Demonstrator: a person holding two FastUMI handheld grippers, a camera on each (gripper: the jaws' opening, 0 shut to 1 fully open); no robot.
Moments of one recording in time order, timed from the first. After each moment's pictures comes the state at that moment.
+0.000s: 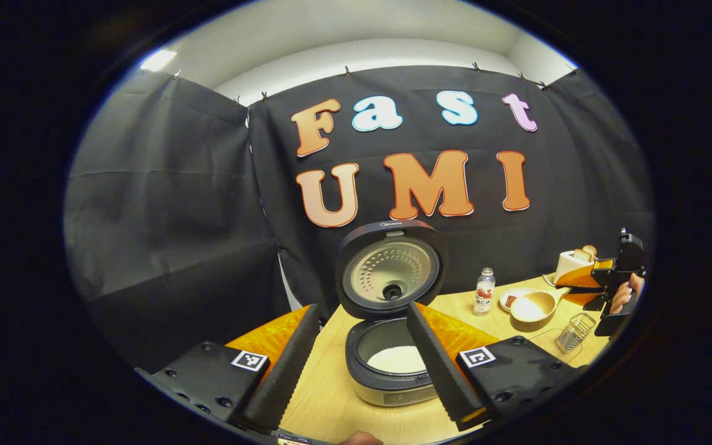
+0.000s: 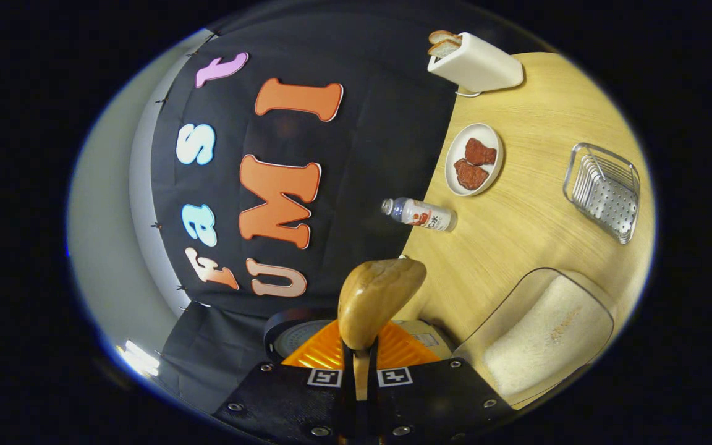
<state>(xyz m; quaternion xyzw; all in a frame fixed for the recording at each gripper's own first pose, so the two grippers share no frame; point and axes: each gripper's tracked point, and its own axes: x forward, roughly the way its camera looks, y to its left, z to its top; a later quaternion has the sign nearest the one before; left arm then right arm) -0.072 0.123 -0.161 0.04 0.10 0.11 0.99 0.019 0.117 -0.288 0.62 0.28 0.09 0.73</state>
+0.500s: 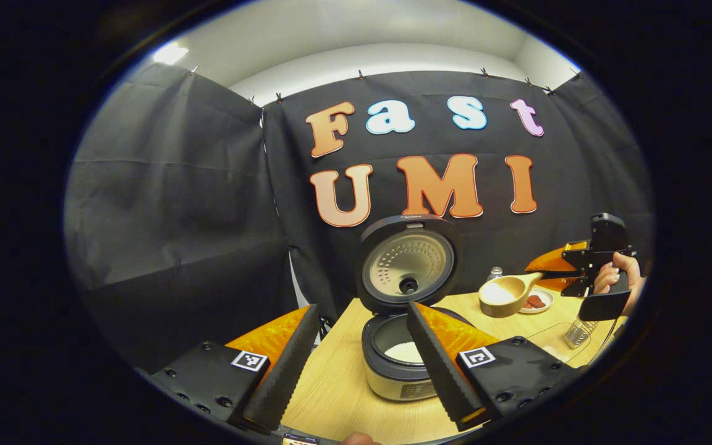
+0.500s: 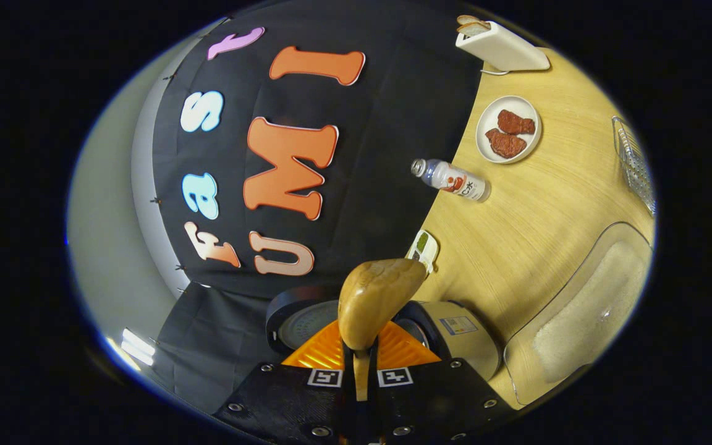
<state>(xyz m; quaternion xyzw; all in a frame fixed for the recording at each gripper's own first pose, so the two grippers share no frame) -0.099 0.141 -0.173 0.03 0.10 0.12 0.99 0.041 0.204 -0.279 0.59 0.32 0.13 0.73</state>
